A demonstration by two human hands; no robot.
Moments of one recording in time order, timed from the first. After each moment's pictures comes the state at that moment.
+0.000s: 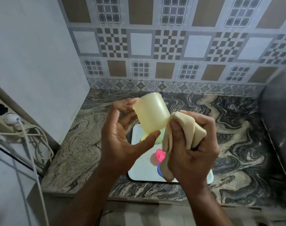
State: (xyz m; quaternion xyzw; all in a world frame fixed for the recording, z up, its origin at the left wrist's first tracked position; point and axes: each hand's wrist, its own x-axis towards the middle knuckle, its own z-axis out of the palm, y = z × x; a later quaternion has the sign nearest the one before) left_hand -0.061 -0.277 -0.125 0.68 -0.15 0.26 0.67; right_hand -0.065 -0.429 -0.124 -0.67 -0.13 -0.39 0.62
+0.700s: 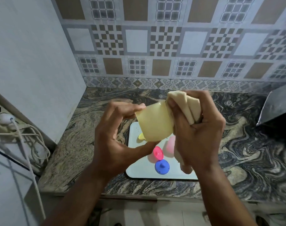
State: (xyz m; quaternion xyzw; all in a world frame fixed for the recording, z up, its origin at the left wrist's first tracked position) left_hand -0.060 -0.269 -0.124 0.77 -0.21 0.31 0.52; right_hand -0.041 -0.451 -0.095 -0.73 -0.13 -0.36 0.57
